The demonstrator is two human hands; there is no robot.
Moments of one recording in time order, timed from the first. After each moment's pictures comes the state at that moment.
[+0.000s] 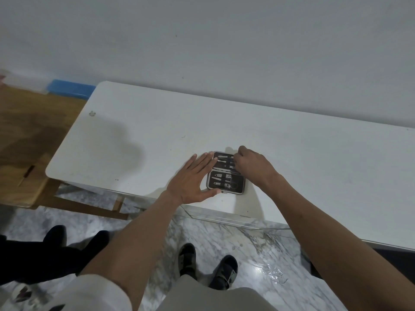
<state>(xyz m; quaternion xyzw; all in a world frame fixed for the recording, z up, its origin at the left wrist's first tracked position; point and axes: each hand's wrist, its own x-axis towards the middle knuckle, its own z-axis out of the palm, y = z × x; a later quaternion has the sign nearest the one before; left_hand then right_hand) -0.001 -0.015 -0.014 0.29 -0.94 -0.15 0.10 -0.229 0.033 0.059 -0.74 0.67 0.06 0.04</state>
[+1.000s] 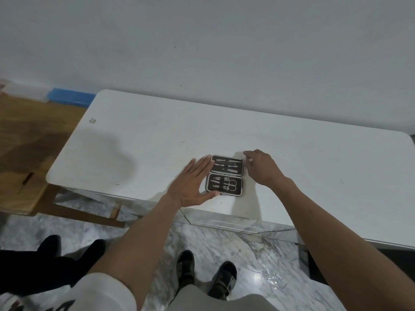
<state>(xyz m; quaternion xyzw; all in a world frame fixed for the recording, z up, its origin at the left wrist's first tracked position) 0.000 -0.014 -0.010 0.29 -0.94 -0.16 0.10 -0.254 0.045 0.065 -0.57 0.79 -0.09 0.22</state>
